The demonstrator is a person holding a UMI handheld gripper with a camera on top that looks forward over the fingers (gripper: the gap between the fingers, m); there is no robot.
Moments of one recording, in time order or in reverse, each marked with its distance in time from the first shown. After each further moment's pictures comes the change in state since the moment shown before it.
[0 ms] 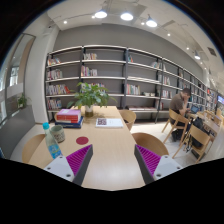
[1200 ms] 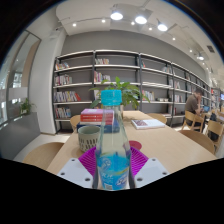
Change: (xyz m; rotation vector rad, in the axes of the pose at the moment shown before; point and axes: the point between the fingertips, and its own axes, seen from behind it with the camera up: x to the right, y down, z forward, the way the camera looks) arm -0.289 0.063 0.178 0.146 -0.048 0.036
